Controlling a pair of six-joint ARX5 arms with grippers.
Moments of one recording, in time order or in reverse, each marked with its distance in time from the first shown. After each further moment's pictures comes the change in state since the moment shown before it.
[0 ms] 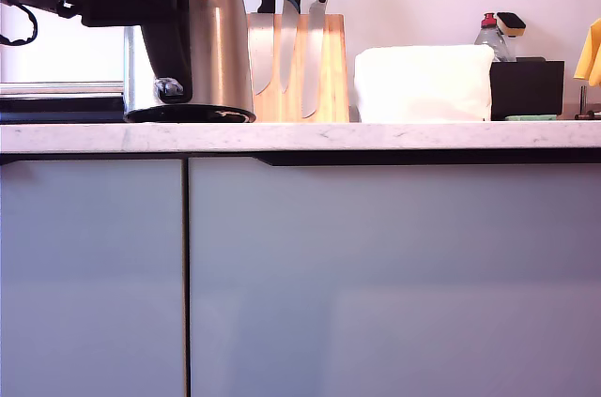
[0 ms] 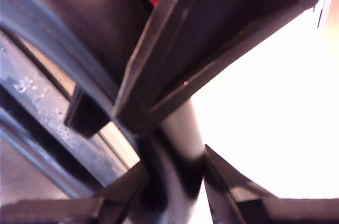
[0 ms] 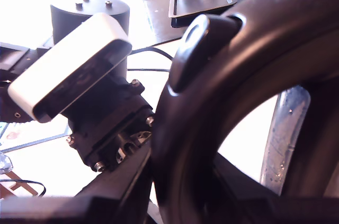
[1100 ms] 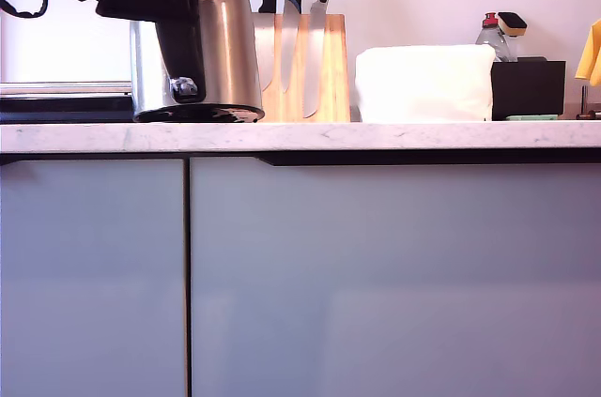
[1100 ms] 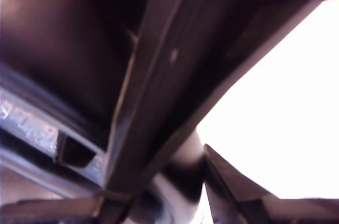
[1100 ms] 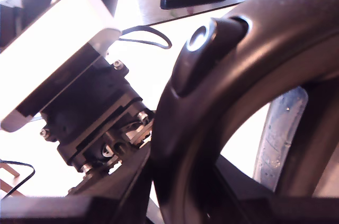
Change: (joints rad) left arm -0.091 -0.027 0.108 -0.278 -0.198 0.151; right arm 0.006 -0.045 0.000 -0.109 0.070 -0.086
